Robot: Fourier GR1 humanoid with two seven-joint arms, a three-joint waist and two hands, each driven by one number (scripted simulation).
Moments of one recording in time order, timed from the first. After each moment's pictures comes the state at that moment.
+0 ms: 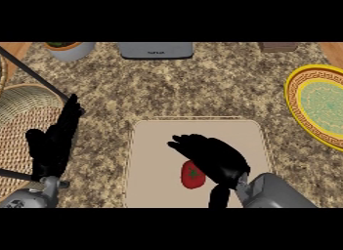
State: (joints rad) left arm -0.09 0.37 -0.25 -1.58 0.16 0.38 0.19; right arm -0.41 -0.34 0.73 -1.61 0.44 0.35 0.35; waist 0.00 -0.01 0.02
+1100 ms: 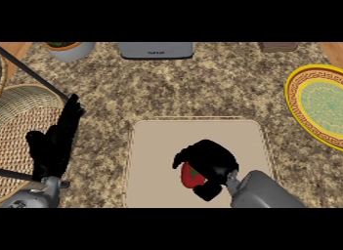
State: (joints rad) left arm -0.08 0.33 -0.22 -1.58 0.12 0.34 0.18; right arm -0.41 -0.27 0.75 -1.43 0.57 0.34 0.21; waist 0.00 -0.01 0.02
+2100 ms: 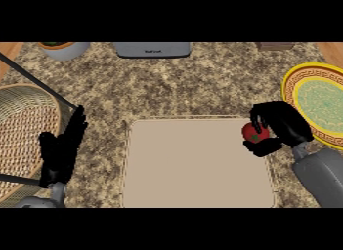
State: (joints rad) left arm -0.04 0.28 -0.21 -1.53 0.12 0.32 0.22; right arm -0.37 -0.49 0.37 -1.30 0.64 0.00 0.04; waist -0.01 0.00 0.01
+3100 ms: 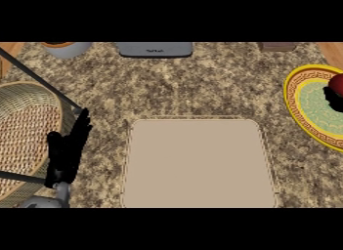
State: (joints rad) left arm -0.04 0.24 -0.19 -1.49 0.09 0.28 0.21; right arm -0.38 -0.64 -0.11 -1.28 0.53 -0.15 0.01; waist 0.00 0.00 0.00
